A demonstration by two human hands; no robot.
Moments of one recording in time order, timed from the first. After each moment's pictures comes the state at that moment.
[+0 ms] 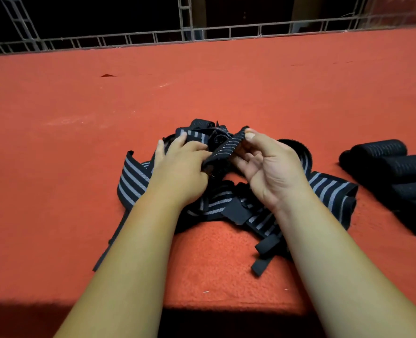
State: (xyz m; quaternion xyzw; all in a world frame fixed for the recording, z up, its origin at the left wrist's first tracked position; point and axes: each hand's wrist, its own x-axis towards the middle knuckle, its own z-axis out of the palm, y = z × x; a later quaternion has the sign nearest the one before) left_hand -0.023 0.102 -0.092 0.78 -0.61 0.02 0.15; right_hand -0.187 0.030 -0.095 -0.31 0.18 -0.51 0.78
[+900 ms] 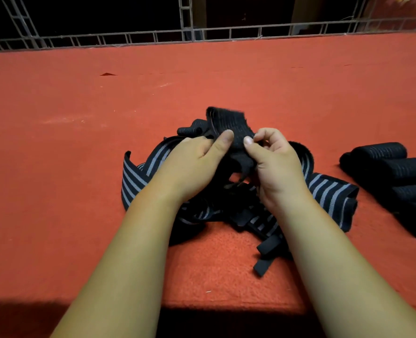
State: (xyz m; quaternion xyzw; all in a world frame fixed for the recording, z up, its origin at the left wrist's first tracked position) left_hand -0.042 0.113 -0.067 0.71 -0.60 -0.09 0.36; right_hand -0.189 0.038 -0.096 -0.49 0.28 -0.51 0.64
